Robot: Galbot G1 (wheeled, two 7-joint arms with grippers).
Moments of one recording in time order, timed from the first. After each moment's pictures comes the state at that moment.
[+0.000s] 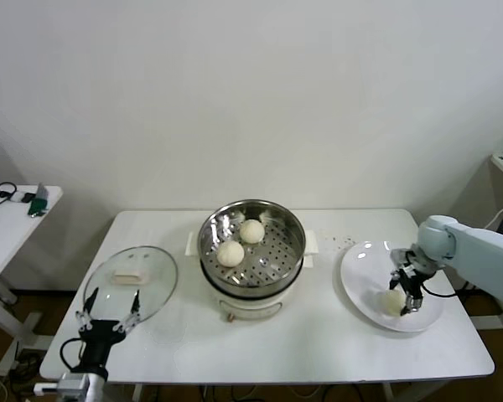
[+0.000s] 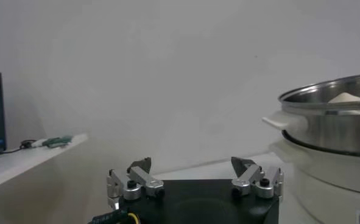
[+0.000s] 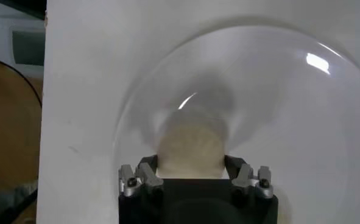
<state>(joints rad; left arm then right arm) 1.67 -1.38 -0.73 -1.98 -0.05 -0.09 0.01 0.22 0.65 -1.29 1.12 0.13 -0.13 -1.08</state>
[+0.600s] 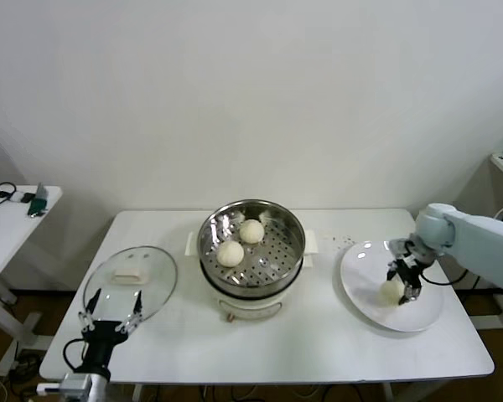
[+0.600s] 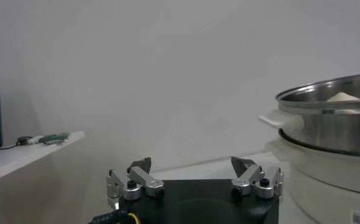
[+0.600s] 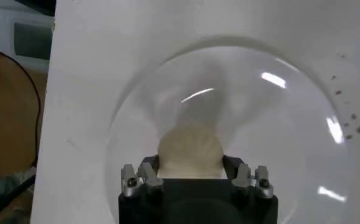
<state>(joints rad) 1.67 -1.38 -0.72 -1.98 -0.06 -0.09 0.01 0.40 0.68 -1.40 1.15 0.17 -0.06 -1.10</state>
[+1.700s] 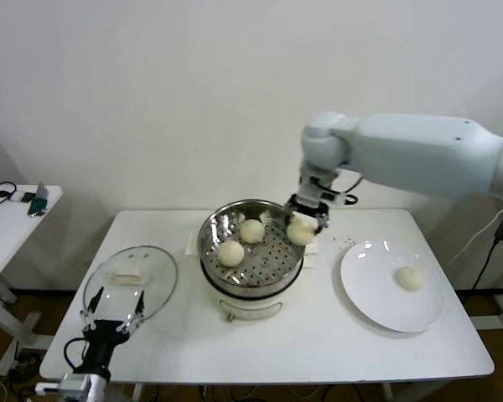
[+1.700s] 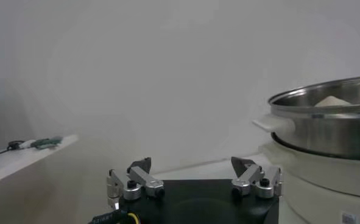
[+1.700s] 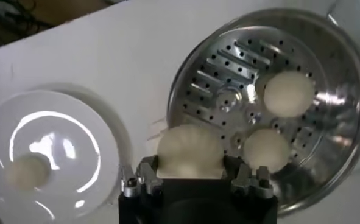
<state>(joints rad) 1.68 -1.37 -0.72 -2.00 -0.07 -0.09 0.03 0.82 1.16 -1.52 1.37 0.06 0.37 -1.15</state>
